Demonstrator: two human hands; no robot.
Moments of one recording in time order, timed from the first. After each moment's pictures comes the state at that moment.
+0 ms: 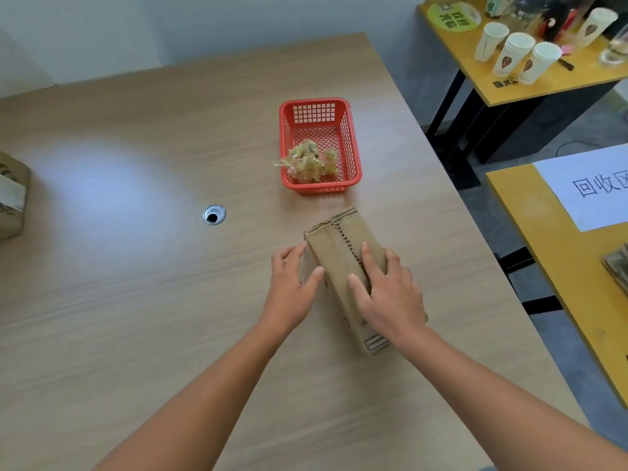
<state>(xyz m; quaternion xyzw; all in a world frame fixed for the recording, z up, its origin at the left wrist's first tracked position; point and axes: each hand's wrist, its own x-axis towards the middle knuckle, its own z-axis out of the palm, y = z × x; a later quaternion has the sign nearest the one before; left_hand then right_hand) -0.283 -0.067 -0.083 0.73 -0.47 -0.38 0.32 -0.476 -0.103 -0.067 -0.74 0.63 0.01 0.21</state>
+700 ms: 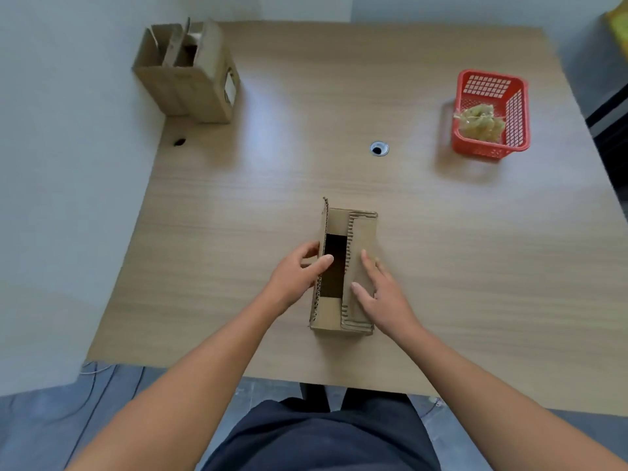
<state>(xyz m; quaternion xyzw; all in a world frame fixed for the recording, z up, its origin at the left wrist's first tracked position) -0.084 0.238 -0.051 0.71 -0.28 -0.48 0.42 -0.282 0.156 -0.075 -0.76 0.47 -0.03 0.46</state>
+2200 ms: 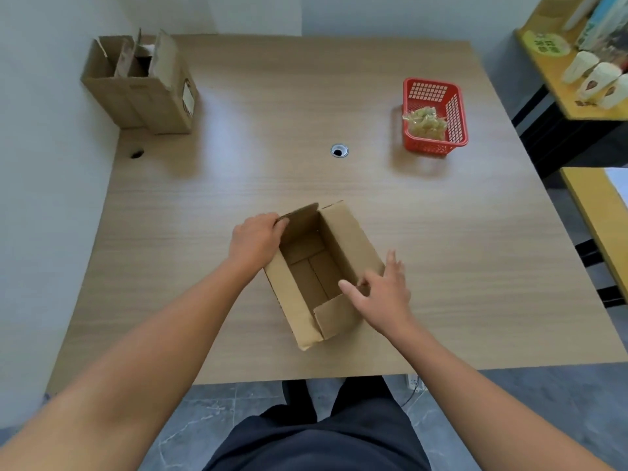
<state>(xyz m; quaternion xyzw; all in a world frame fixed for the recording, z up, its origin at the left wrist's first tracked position) -0.040 0.190 -0.043 0.83 -0.50 -0.17 0.16 -0.317 0.174 -0.048 -0.76 0.57 0.04 0.30</state>
